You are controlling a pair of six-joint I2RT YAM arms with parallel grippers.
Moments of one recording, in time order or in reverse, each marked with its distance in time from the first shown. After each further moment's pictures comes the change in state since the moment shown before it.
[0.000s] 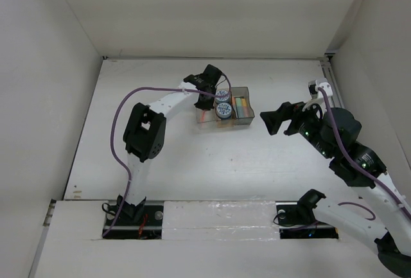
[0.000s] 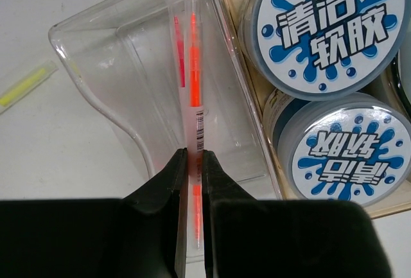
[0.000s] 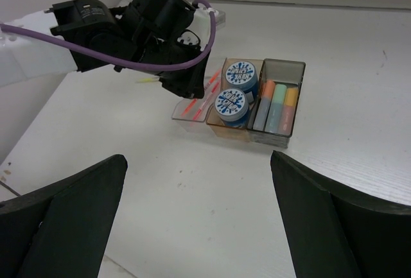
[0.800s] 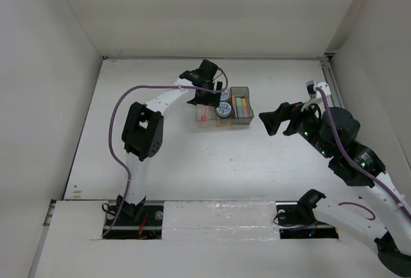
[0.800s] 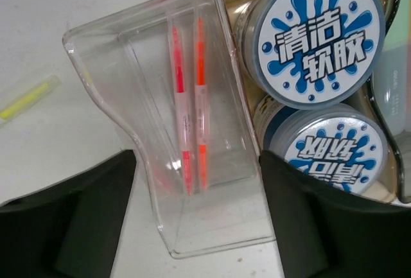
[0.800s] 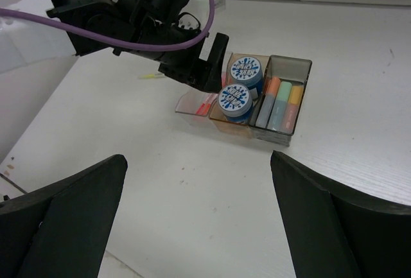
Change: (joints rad) left arm 0.039 0.014 0.045 0.001 0.068 -0.011; right arm 0.000 0.002 -0.002 0.000 -0.019 0.000
